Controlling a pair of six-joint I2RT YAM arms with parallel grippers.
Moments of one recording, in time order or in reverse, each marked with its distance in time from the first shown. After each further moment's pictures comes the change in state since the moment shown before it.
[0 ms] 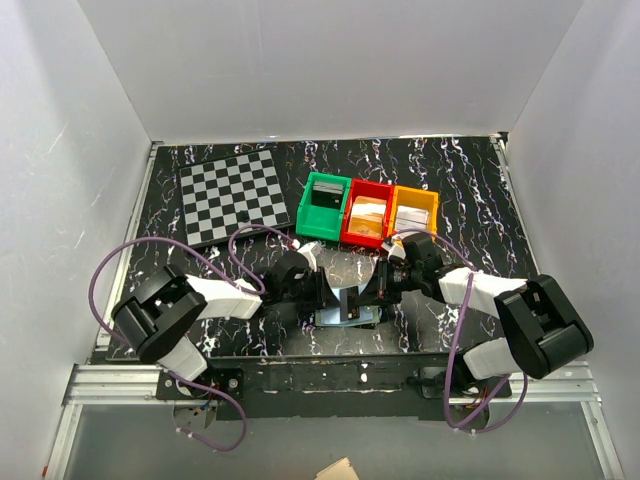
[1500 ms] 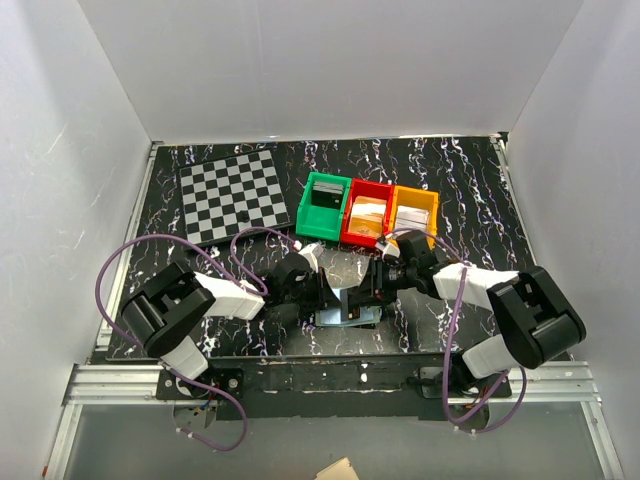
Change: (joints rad) left arm -0.007 0.052 -0.014 0.100 0.006 -0.015; right arm 0.024 0.052 0.036 0.004 -0.029 0.005
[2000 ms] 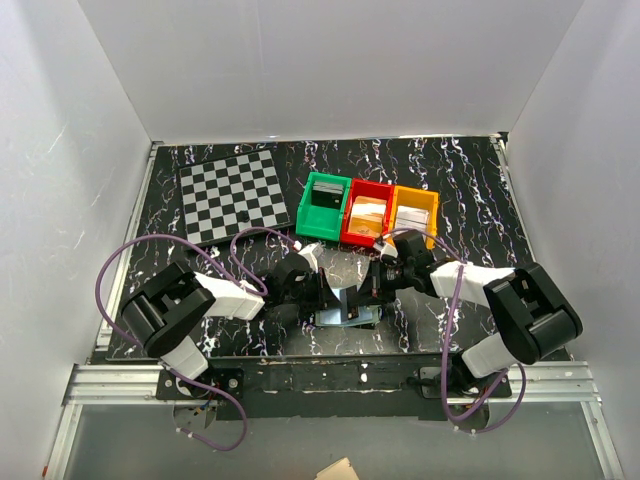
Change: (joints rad) left arm 0.000 0.000 -0.004 0.005 0.000 -0.002; right arm 0.018 0.034 0.021 -0.009 0.009 -0.006
